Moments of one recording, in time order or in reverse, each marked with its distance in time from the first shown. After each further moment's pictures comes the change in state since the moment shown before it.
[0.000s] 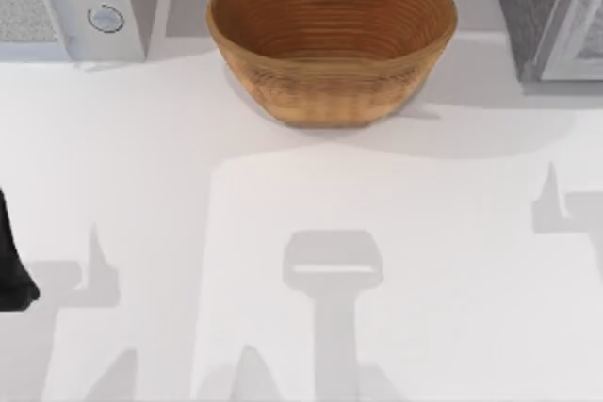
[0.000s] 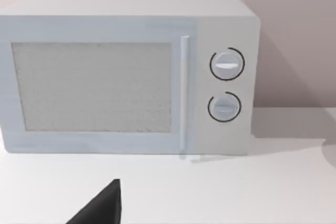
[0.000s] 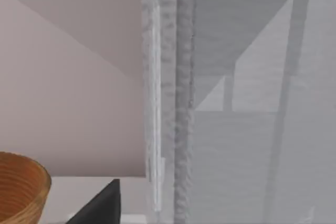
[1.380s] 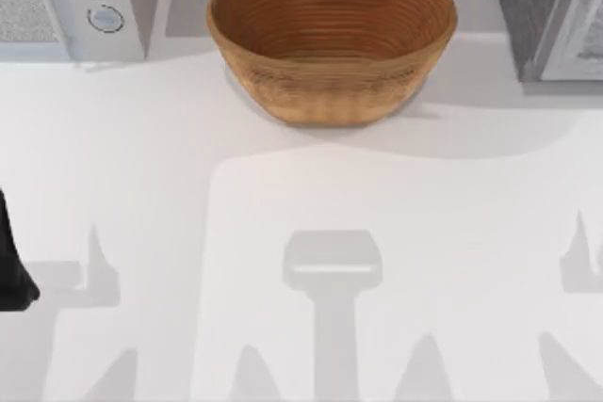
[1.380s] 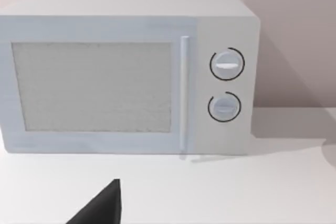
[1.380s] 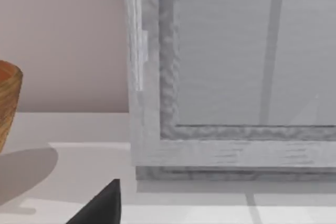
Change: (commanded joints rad) left arm 0.000 0.000 0.000 0.000 0.000 0.000; right arm -0.150 -0.233 -0.533 0.306 -0.166 0.000
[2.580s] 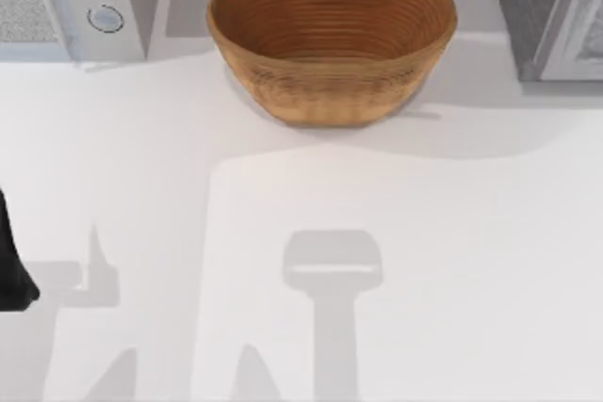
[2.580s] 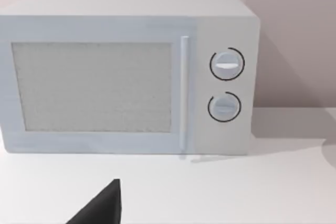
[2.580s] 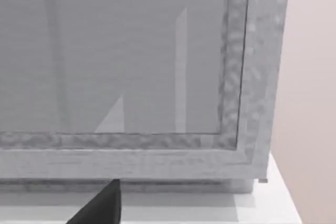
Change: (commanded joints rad) left arm 0.000 0.000 0.000 0.000 0.000 0.000; right arm -0.882 1.329 0.315 1.032 -0.868 0.019
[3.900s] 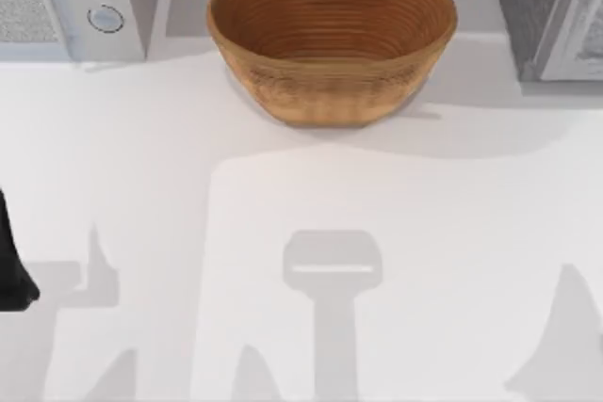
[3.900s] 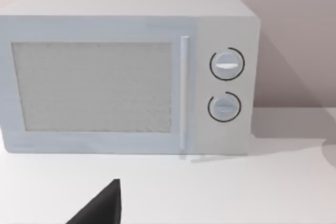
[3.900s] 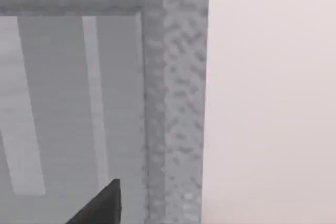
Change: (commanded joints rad) left arm 0.000 0.000 0.000 0.000 0.000 0.000; right arm -0.017 -0.106 0.778 -0.888 -0.021 0.000
